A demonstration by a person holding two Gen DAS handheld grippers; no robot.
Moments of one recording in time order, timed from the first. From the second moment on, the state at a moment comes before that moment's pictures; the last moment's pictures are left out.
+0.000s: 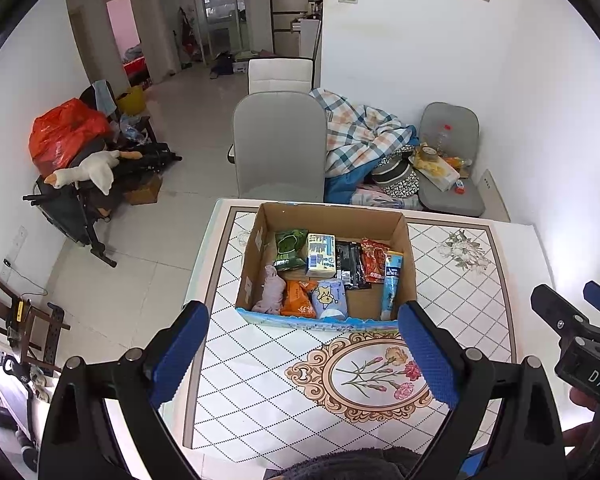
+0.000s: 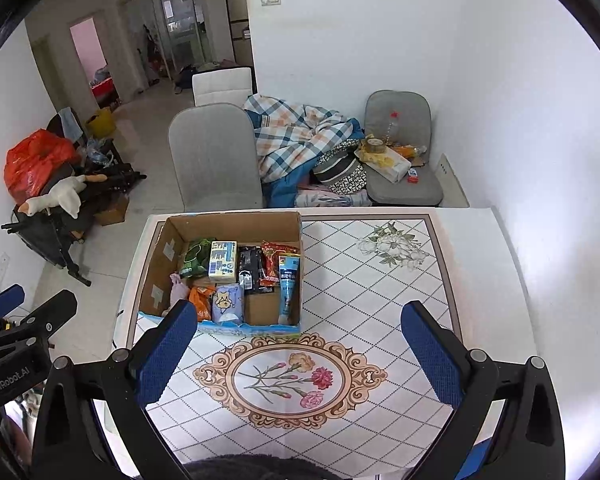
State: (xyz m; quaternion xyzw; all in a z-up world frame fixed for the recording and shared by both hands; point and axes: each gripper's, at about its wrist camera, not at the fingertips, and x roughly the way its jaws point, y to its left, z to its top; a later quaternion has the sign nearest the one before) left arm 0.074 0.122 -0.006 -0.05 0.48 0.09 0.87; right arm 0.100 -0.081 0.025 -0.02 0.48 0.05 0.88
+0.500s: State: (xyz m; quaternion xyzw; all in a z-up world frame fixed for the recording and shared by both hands) left arm 0.073 0.124 -0.007 -0.05 0.48 0.09 0.87; right arm 0.101 -0.080 0.026 -0.02 0.48 0.04 0.88
